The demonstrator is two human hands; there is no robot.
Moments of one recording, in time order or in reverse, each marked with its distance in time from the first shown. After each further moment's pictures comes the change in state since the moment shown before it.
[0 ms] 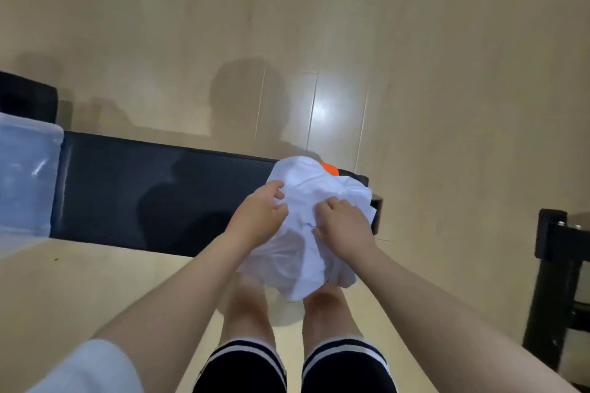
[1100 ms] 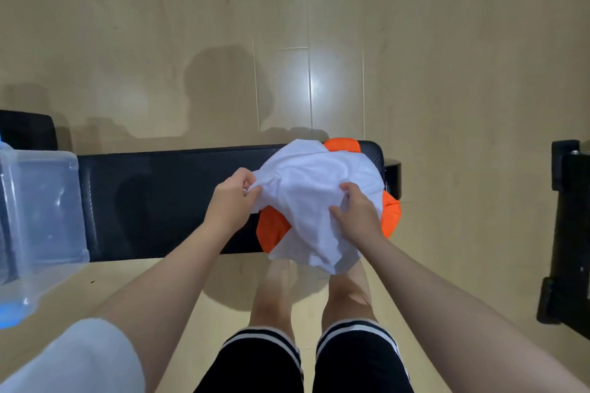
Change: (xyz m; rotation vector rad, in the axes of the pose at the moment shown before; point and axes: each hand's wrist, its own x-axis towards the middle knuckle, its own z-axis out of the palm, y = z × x) left_hand 0.010 -0.066 -0.067 0.049 0.096 0.034; right_hand -0.005 -0.054 0.031 0.791 0.108 0.561
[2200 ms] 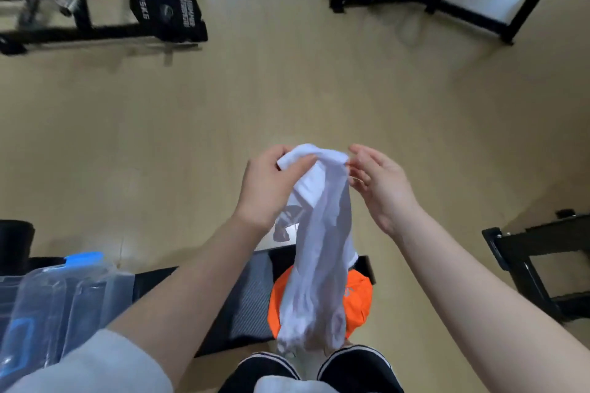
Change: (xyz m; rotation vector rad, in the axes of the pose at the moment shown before) left_hand -0.183 0.234 -0.161 -0.551 0.083 0.670; right_hand -0.202 -0.195 -0.200 1.149 0.189 -0.456
